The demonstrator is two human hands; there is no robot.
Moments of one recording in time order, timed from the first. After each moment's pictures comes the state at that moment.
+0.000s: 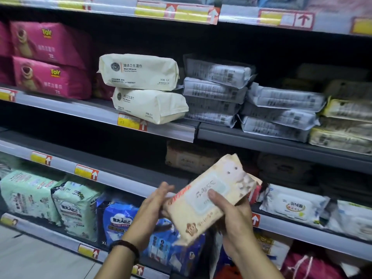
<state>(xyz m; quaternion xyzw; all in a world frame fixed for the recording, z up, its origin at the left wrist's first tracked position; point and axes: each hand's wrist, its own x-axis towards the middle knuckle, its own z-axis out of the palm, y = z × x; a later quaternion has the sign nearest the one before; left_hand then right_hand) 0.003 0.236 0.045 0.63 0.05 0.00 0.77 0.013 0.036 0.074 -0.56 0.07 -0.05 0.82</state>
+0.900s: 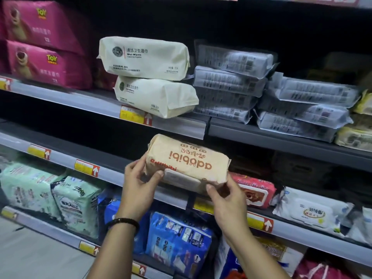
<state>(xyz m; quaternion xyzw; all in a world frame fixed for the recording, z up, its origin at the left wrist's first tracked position) 0.064 0.280 0.048 0.74 0.04 0.29 0.61 0.065 0.058 0.063 -0.78 -0.02 -0.14 0.61</state>
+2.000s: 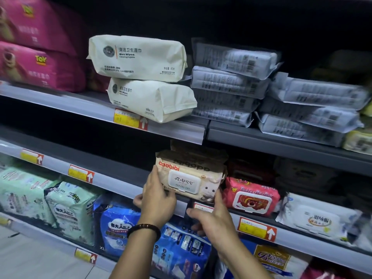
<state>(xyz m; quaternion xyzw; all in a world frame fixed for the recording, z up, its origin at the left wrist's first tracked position) 0.107 0.238 0.020 0.82 0.10 0.22 0.51 0.069 0.073 0.049 -0.81 0.03 0.05 0.58</state>
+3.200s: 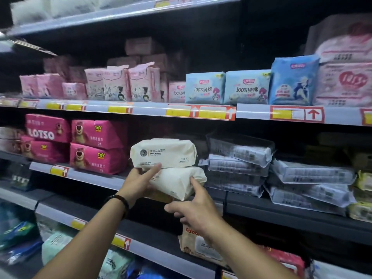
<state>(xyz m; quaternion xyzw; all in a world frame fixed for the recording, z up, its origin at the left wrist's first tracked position) 0.115 0.399 0.264 0.70 0.03 0.19 0.69 0.056 0.188 0.269 -0.80 -0.15 0.03 0.58</state>
